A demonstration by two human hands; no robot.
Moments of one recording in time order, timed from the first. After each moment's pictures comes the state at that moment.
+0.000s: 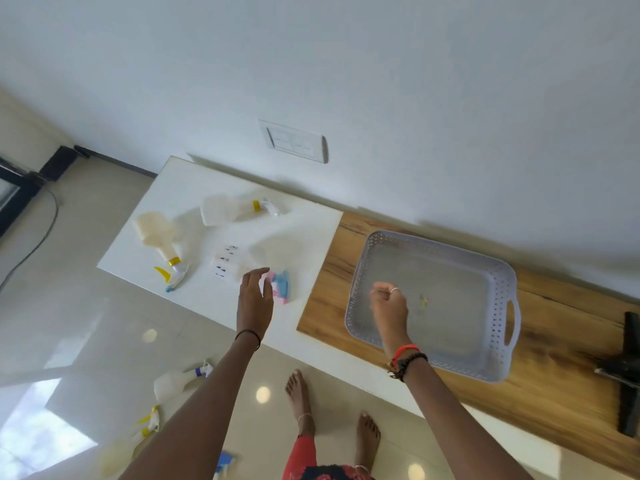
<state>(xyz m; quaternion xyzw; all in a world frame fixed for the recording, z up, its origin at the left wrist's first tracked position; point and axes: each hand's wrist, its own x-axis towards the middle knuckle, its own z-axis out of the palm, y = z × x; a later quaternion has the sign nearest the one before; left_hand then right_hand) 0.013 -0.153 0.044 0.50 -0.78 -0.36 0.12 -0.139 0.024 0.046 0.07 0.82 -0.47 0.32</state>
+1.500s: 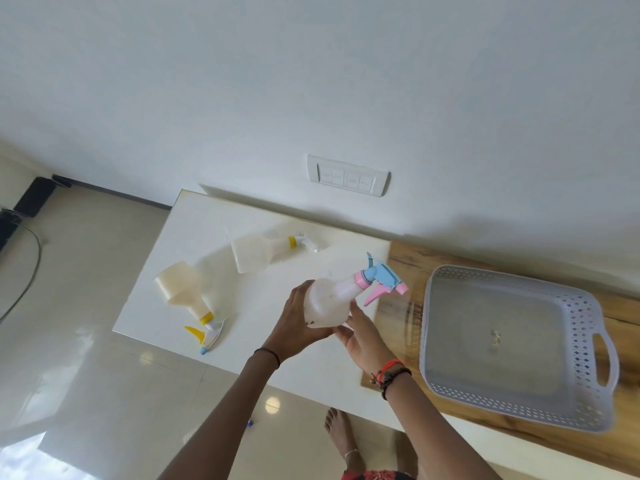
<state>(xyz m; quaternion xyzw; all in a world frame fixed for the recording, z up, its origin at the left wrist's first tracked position) -0.006 -0.289 0.029 0.26 -0.82 -0.51 -0.04 -0.090 -0.163 0.030 0.24 0.48 -0.67 0.51</state>
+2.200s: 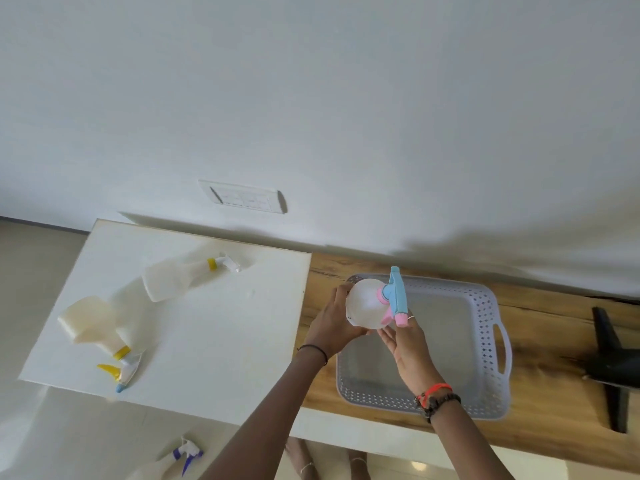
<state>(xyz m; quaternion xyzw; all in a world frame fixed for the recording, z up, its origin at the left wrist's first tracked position) -0.166 -0.112 0.036 0.19 -0.85 -0.47 -0.12 -0.211 0.032 0.042 0.24 0.62 -0.67 0.33</state>
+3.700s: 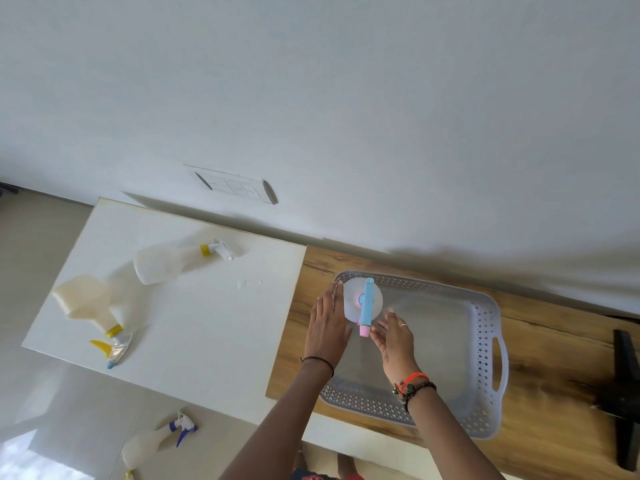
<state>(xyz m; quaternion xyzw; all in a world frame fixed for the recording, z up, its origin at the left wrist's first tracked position) -0.169 -0.073 -0.001 0.25 -0.93 -0.24 -0.10 -0.238 0.033 -0.005 0.36 0.60 -0.62 0.35</state>
